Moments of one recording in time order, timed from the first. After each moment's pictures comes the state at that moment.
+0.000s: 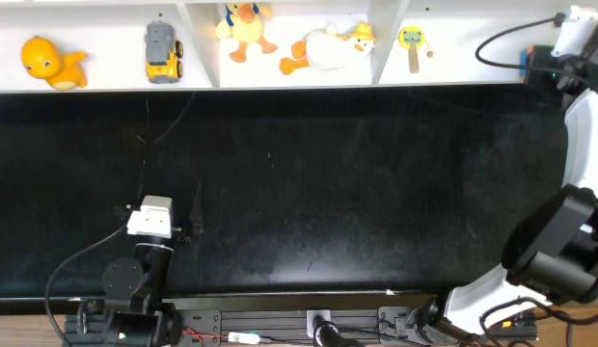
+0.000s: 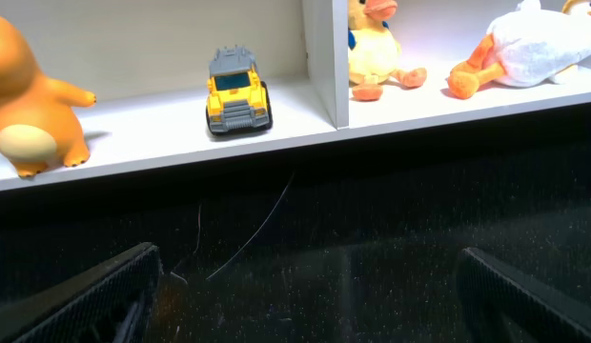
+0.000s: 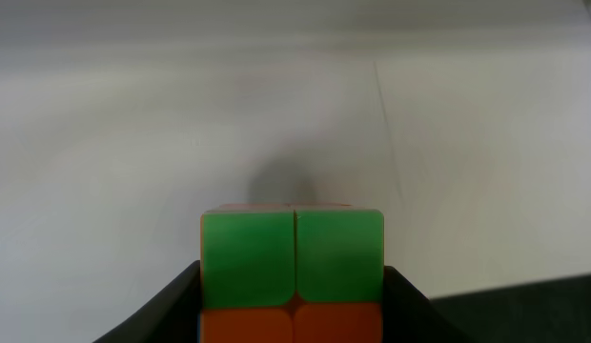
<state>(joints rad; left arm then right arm) -0.10 0.01 0.01 -0.08 0.02 0.09 -0.44 1.87 1.57 -0.52 -0.15 -0.29</state>
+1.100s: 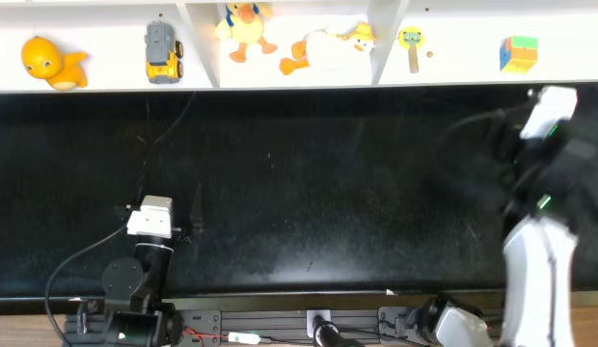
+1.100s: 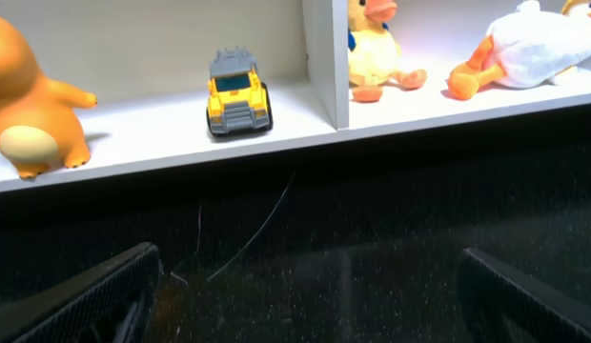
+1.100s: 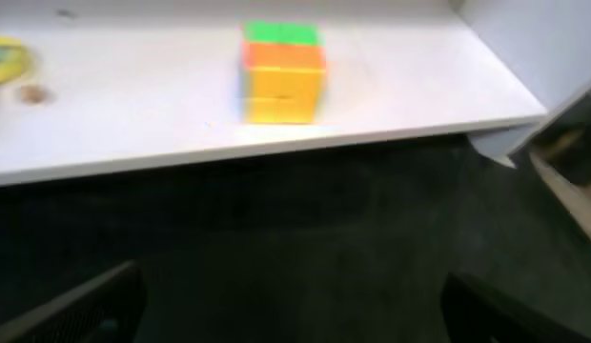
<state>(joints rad) -0.10 0.01 0.01 -0.08 0.02 0.09 -0.39 1.13 0.65 -0.02 -0.05 -0.18</state>
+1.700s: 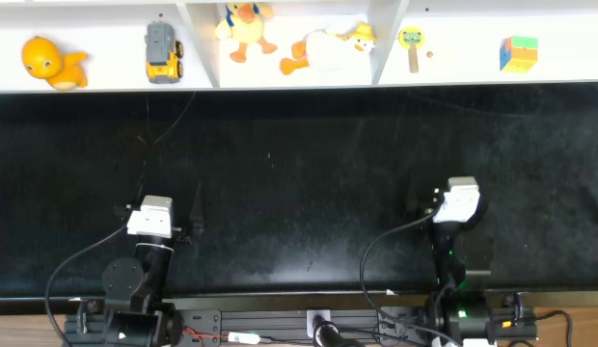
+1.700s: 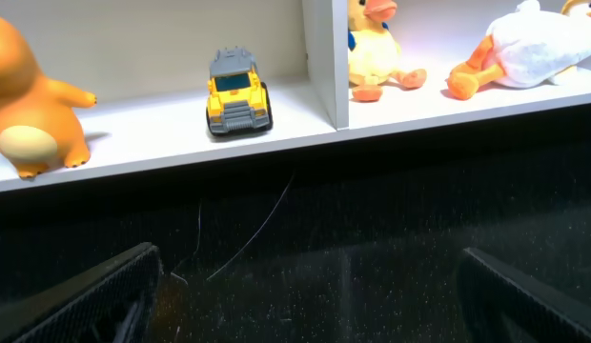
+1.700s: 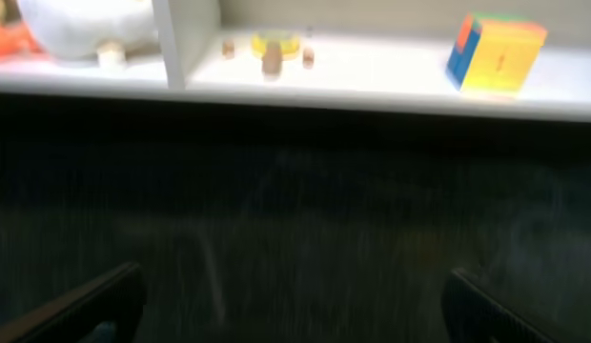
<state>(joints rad) -0.10 0.01 0.01 -0.08 0.02 0.09 0.02 0.29 0.02 0.02 0.01 -0.03</state>
